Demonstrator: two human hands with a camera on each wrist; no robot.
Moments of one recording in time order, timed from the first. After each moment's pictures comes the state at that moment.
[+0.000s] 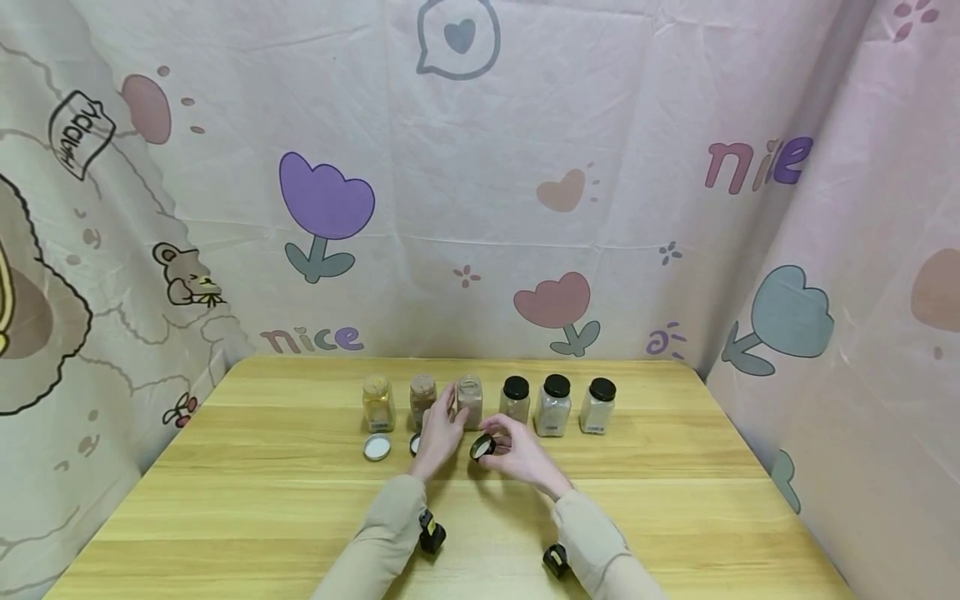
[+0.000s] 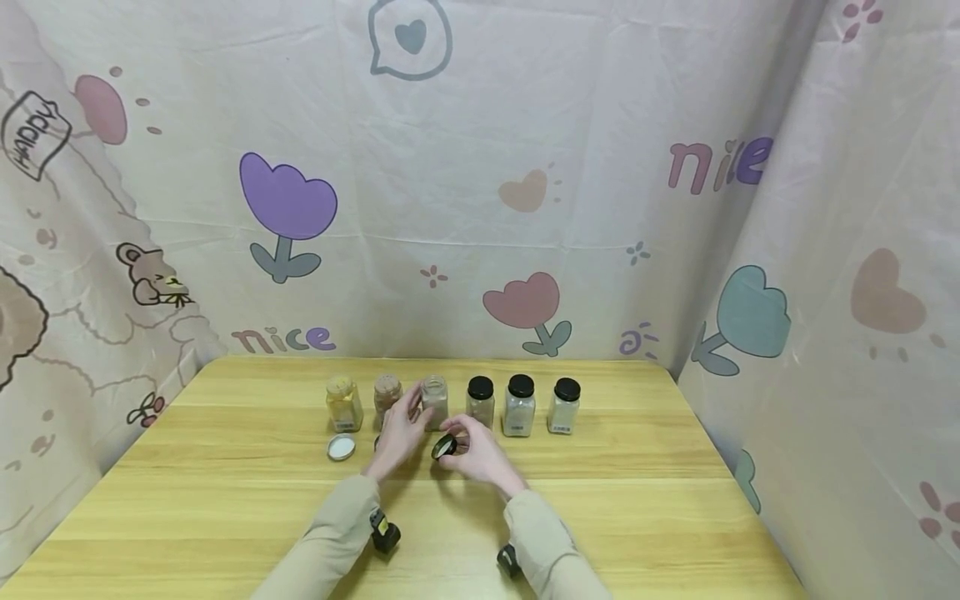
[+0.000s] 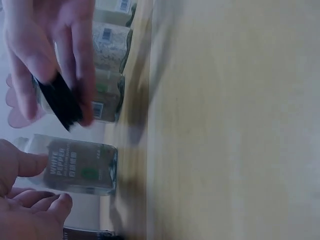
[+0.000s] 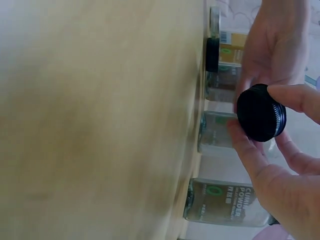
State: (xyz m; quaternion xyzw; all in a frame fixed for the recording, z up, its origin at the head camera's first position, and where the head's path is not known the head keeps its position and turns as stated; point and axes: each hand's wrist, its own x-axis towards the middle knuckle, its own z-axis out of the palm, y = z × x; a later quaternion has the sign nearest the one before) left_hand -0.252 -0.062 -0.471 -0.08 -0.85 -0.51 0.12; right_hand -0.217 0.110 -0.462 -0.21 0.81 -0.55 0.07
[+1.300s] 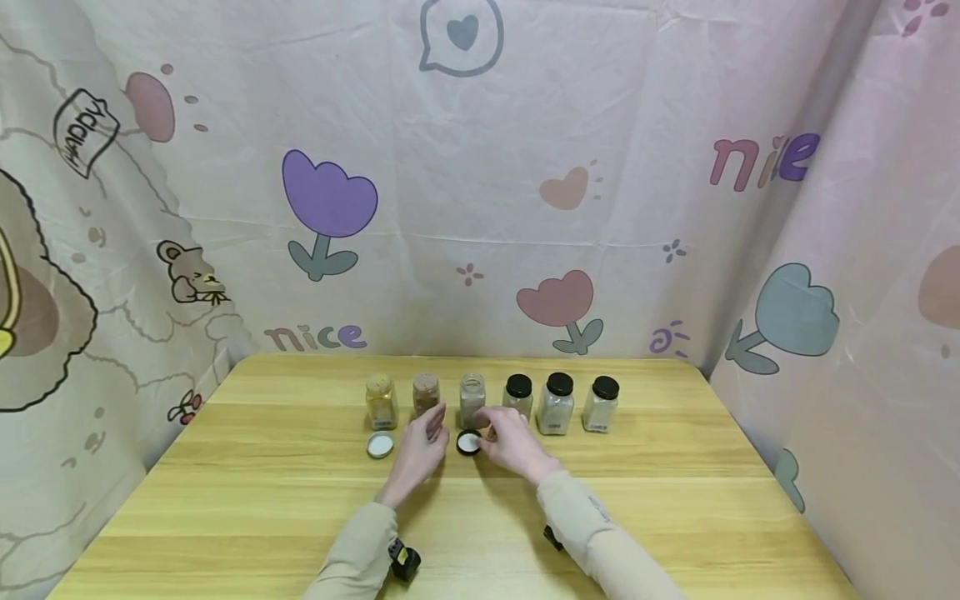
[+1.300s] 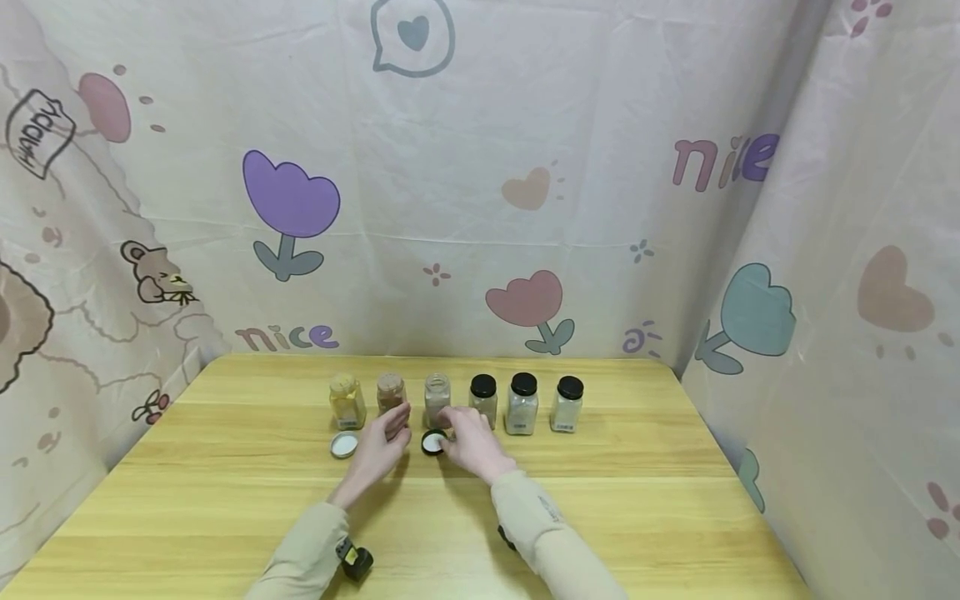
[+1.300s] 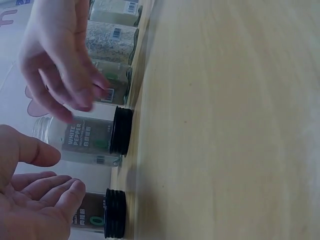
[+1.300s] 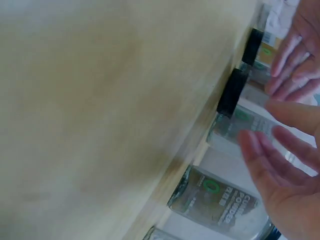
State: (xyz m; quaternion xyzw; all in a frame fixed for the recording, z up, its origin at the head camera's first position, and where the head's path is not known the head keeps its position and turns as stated) left_hand -0.219 -0.094 -0.474 -0.09 -0.83 -0.54 0.08; right_hand -0.237 0.091 -0.458 -0.27 0.91 -0.30 -0.10
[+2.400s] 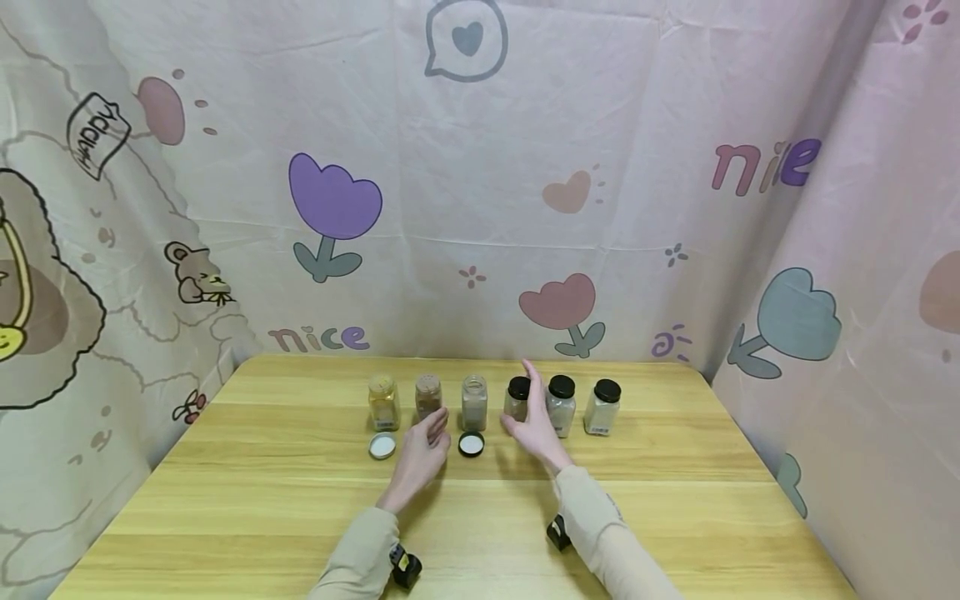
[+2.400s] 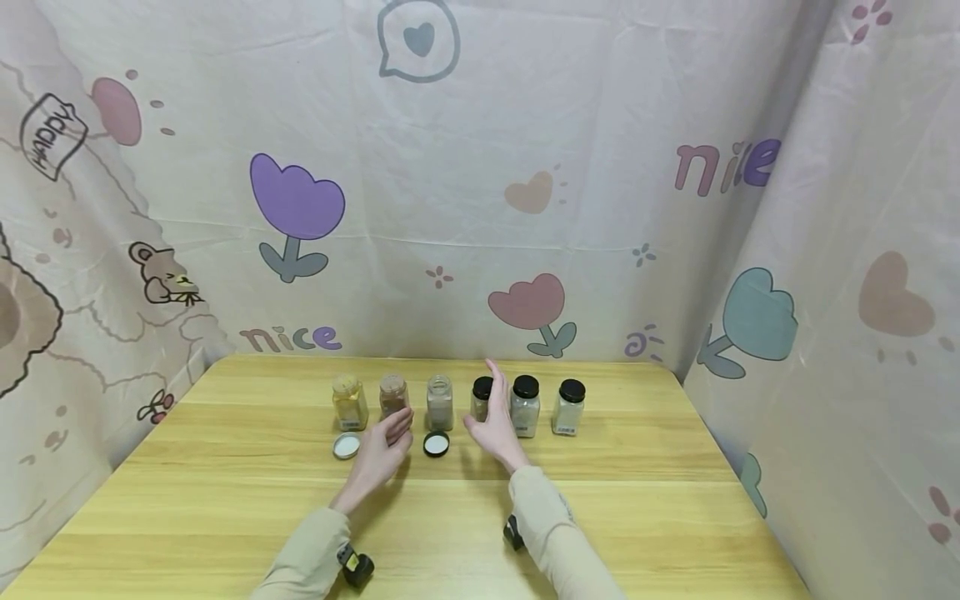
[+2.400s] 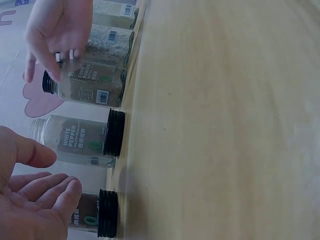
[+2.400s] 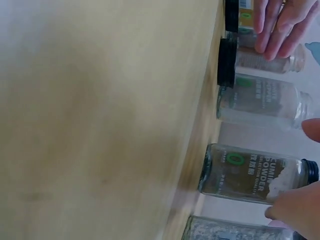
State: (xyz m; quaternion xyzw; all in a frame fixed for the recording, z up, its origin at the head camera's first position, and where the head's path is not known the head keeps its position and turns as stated) left_hand -0.213 -0.094 -0.478 -0.09 -0.82 -0.56 0.08; right_hand -0.252 0.115 -0.463 -0.15 0.81 -0.56 -0.11
